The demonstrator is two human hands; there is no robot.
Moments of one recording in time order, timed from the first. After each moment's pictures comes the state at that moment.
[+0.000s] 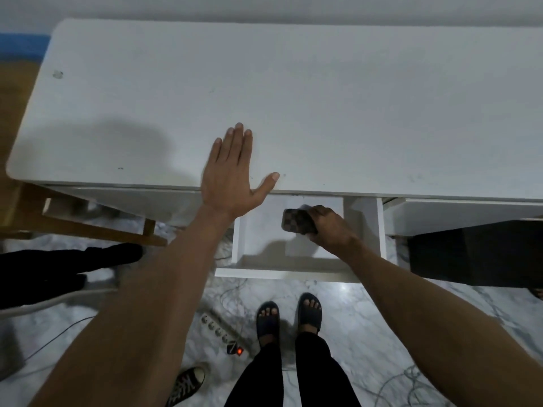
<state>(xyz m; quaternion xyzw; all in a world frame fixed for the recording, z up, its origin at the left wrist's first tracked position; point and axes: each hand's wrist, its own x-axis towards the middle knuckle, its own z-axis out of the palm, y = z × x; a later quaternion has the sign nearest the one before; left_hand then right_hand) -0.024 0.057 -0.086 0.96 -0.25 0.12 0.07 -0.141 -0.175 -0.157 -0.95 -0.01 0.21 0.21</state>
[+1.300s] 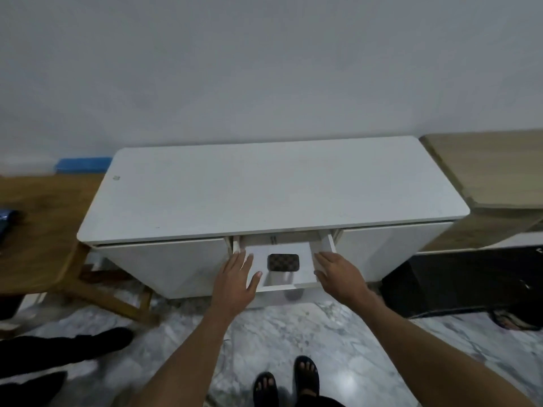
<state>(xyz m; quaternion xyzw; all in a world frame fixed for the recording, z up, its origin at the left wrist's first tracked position) -0.184 0.101 -0.057 0.94 -0.27 -0.08 0.20 -0.280 -0.175 0.008 -0.99 0.04 0.03 0.11</state>
